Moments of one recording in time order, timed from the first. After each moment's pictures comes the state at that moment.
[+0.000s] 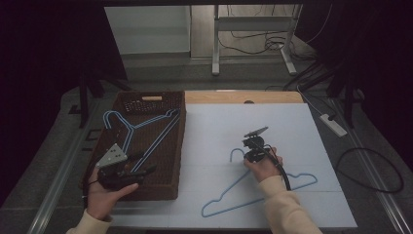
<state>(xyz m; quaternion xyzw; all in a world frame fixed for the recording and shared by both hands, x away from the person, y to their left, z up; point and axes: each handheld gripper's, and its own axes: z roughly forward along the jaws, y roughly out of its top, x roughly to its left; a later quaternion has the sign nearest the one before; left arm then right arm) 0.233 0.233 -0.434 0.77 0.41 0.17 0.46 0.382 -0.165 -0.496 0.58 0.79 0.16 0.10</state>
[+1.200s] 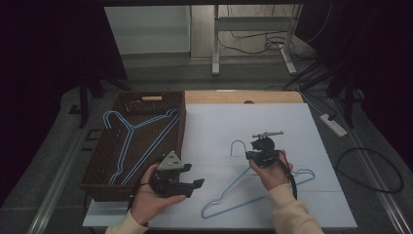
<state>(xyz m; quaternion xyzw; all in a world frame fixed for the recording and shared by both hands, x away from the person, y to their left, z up) 0.240 0.105 -0.437 0.84 0.34 0.07 0.42 0.350 -0.181 -0.466 0.53 0.78 0.29 0.14</state>
